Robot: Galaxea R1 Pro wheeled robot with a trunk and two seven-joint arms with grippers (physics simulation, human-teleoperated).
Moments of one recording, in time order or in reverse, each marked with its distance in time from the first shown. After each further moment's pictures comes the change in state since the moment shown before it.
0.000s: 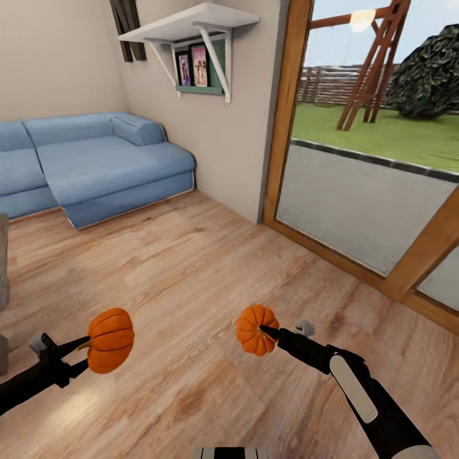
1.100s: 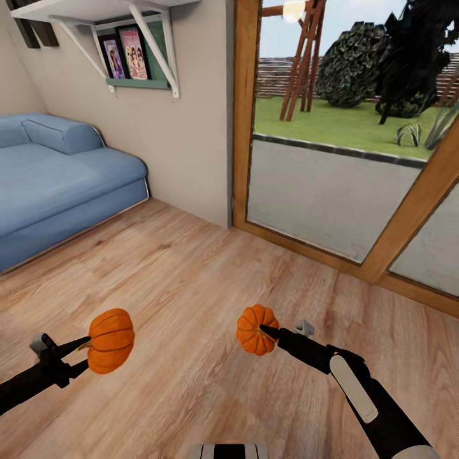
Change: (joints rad) left arm 0.000 0.000 0.001 0.000 0.000 0.005 0.007; right arm 0.000 0.000 0.000 0.000 -0.003 0.001 0.000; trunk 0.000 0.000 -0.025
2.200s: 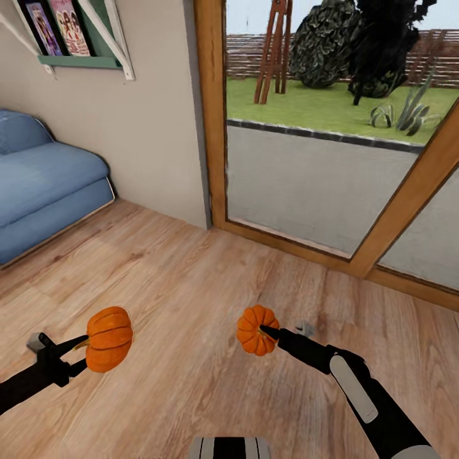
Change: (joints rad) left arm 0.000 0.001 -0.004 0.001 0.002 0.007 -0.042; right arm 0.000 0.000 -0.001 0.003 0.004 -0.001 0.000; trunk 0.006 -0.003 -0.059
